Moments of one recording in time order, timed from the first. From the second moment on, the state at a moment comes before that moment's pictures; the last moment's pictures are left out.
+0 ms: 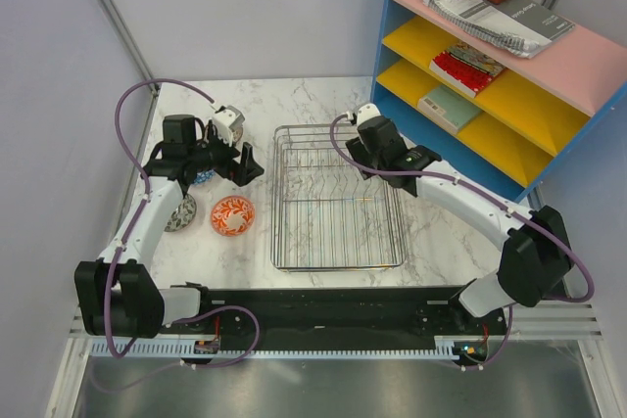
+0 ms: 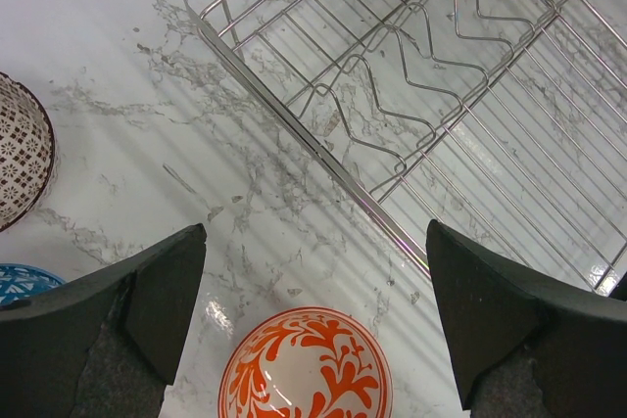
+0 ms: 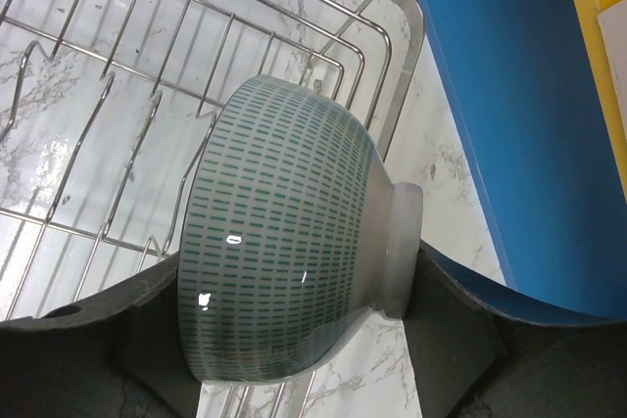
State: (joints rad) left arm -0.05 1.26 0.99 -0.41 0.66 0.31; right arm 0.65 1.50 1.20 -0.44 0.42 -0.03
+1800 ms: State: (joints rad) left arm -0.05 1.26 0.97 -0.39 0.68 0.33; right arm 0.76 1.74 1.22 -0.38 0.60 0.05
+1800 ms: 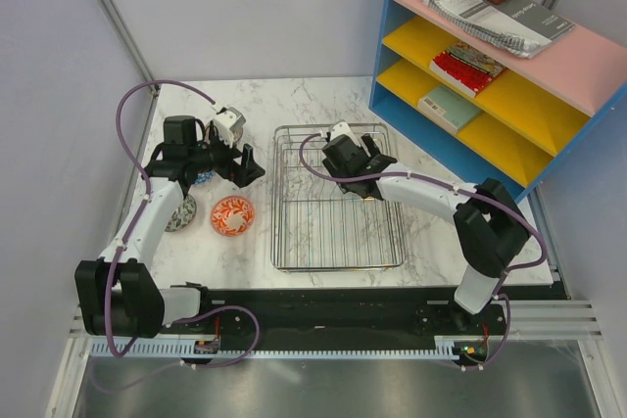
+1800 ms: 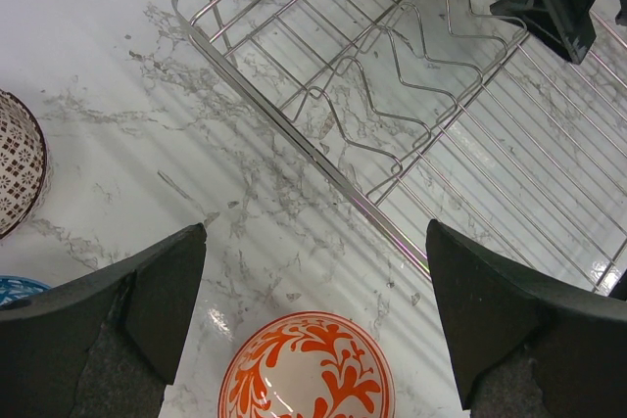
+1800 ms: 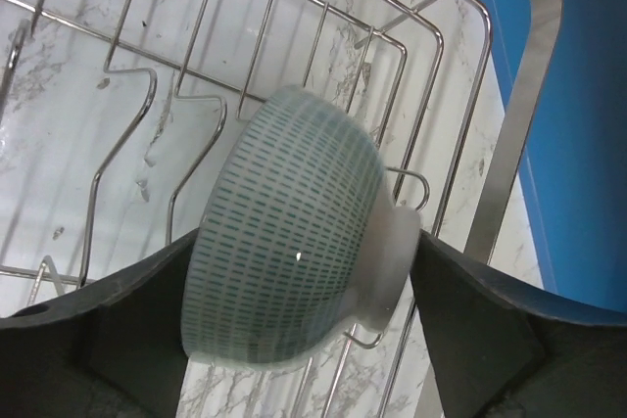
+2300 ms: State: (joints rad) left arm -0.05 1.26 0.97 -0.39 0.66 0.34; right arm 0.77 1.75 1.25 -0.41 0.61 0.02
